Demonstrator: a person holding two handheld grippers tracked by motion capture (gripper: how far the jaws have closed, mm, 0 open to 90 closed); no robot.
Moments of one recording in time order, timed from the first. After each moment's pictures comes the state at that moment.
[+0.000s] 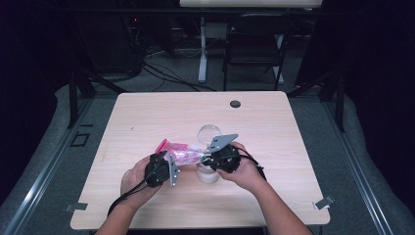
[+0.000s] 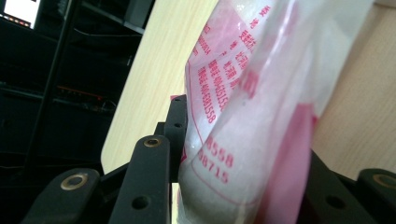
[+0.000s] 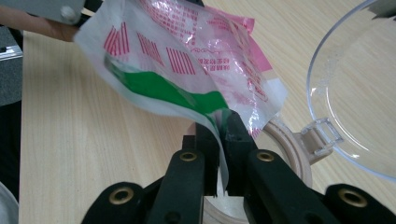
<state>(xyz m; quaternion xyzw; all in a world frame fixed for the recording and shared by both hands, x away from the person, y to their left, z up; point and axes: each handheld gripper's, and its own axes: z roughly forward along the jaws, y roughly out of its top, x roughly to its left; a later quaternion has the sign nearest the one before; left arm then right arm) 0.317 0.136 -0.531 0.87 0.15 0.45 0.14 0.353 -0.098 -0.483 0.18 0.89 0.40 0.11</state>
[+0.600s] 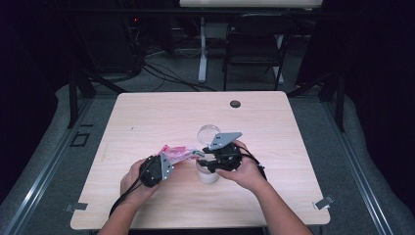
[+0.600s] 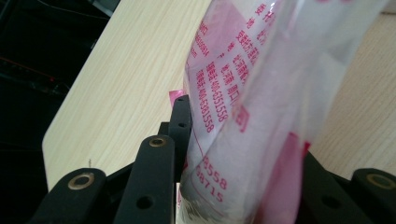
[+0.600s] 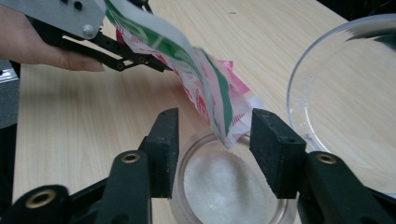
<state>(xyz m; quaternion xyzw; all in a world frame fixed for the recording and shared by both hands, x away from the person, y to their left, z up) 0.328 0.155 -0.542 0.87 0.22 0.38 0.21 0.356 -0.101 -0.479 0.19 0.87 0.43 0.13</state>
